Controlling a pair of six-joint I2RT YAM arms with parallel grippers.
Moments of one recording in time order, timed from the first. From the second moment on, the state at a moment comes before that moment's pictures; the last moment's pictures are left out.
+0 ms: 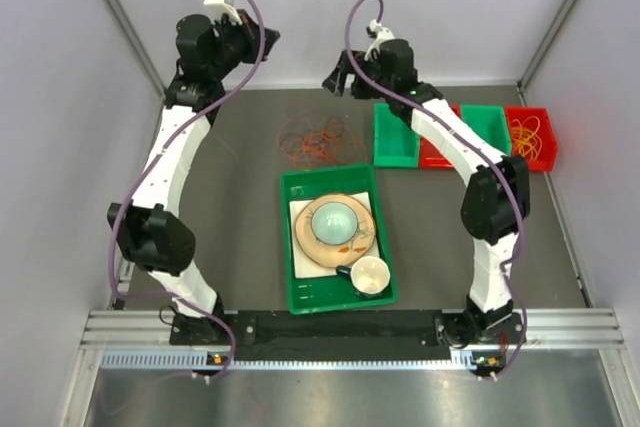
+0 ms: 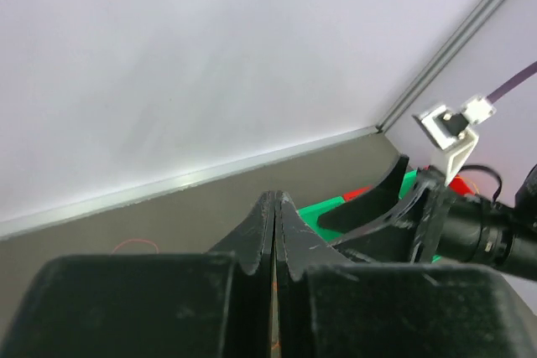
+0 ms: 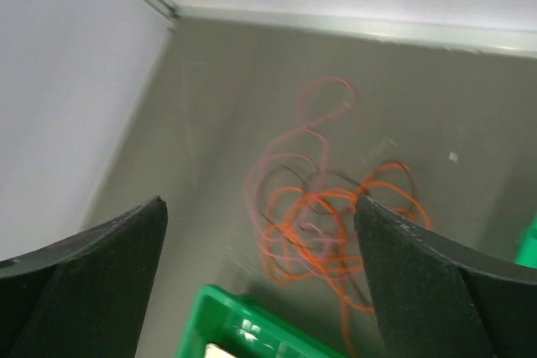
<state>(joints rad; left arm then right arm) -0.17 1.71 1.81 -0.06 0.39 -0.37 0.45 1.99 1.88 -0.15 -0.26 0.50</state>
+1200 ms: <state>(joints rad) -0.35 2.37 2.14 -0.53 0.07 -0.32 0.46 1.82 1.50 -0.10 -0.13 0.39</state>
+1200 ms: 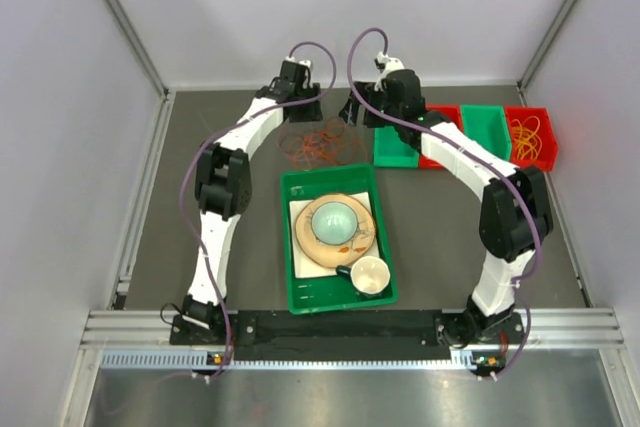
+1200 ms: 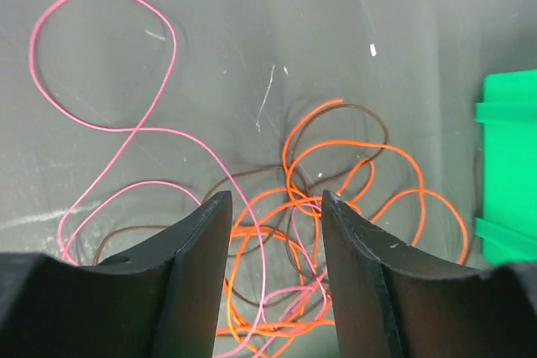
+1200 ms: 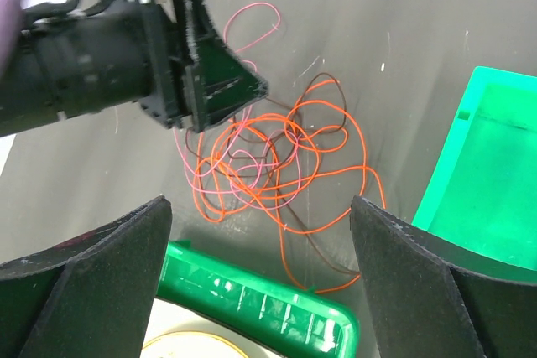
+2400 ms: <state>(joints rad) -0.23 1.89 2.20 -0.54 0.08 -0.37 0.57 2.14 1.71 -0.14 -0.17 0.42</state>
